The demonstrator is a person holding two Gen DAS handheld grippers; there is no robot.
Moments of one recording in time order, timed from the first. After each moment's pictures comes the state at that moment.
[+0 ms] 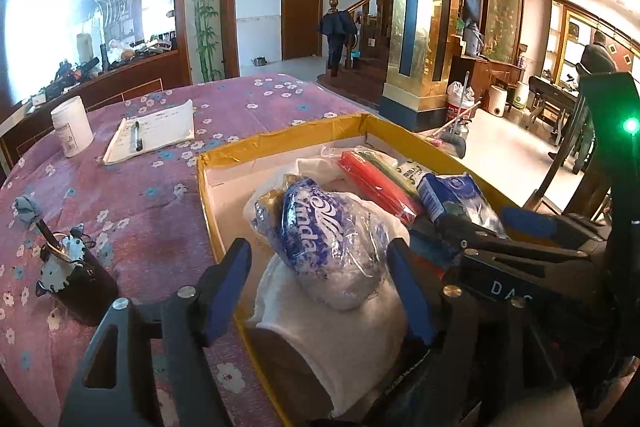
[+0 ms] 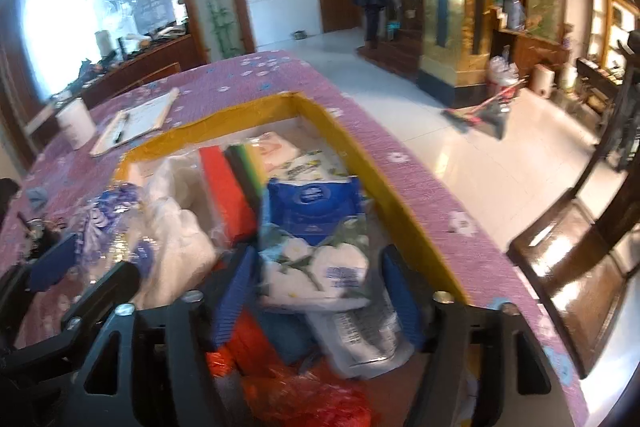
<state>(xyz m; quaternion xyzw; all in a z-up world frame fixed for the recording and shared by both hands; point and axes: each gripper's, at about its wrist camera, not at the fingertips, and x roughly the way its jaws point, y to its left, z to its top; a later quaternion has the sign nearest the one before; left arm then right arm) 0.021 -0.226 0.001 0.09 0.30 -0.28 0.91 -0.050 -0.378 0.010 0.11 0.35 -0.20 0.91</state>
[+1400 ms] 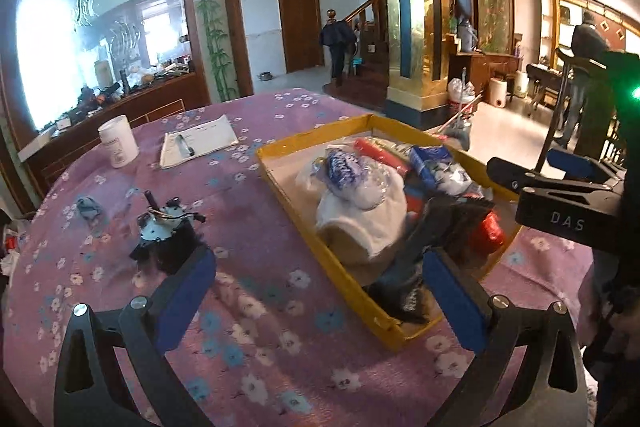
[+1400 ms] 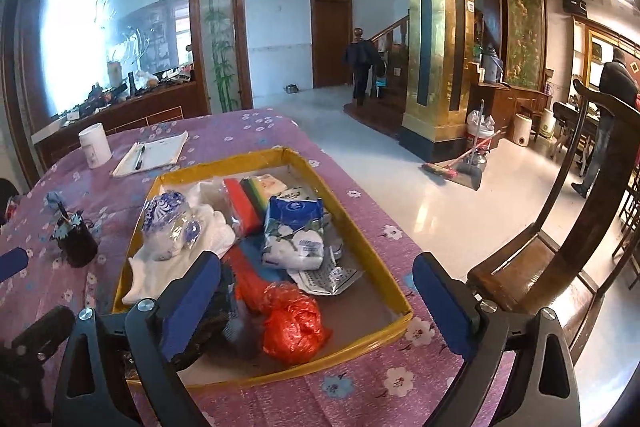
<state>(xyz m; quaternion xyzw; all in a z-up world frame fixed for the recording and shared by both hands) -0.062 -0.152 0.037 0.13 0.27 -0.27 0.92 -0.145 -0.339 0.056 0.07 0.26 -0.21 0.94</state>
